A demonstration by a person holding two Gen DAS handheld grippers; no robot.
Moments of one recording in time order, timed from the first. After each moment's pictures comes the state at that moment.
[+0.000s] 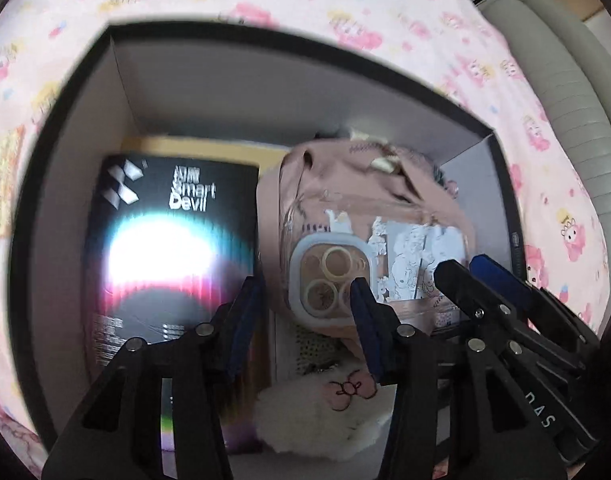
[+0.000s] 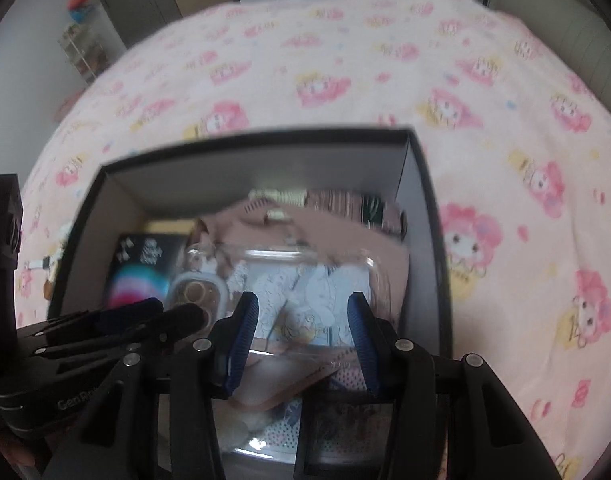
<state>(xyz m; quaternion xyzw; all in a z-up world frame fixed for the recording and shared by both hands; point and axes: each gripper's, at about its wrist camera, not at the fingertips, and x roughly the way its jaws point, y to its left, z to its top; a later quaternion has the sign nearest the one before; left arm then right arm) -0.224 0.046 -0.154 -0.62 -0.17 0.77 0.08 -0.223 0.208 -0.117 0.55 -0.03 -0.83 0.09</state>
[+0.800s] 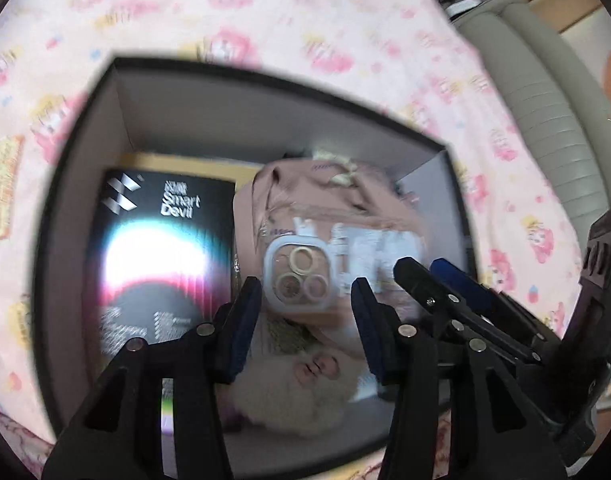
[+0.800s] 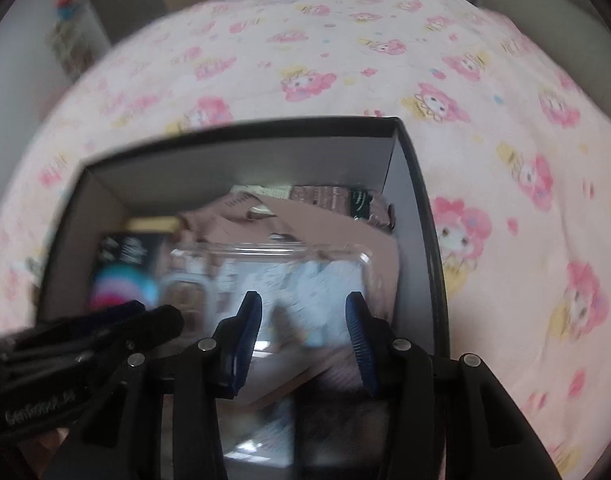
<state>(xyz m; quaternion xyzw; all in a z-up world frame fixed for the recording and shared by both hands) -0.194 0.035 -0.105 -0.57 -0.19 0.80 0.11 -0.215 0.210 -0.113 0.54 -0.04 -0.84 0.07</state>
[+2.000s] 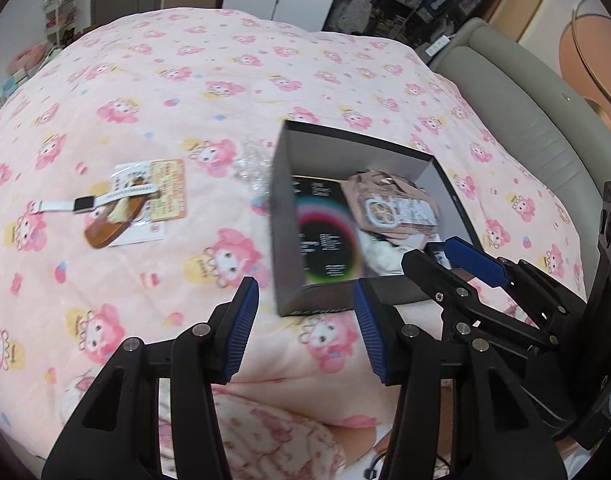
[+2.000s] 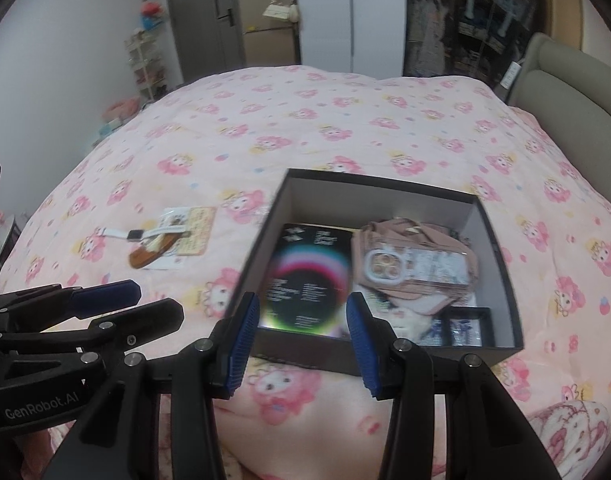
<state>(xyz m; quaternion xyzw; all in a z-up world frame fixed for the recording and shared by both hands) -0.036 -0.097 -0.027 -0.48 -0.13 0.86 0.09 -0.053 0.059 -0.023 0.42 0.04 -0.90 0.13</state>
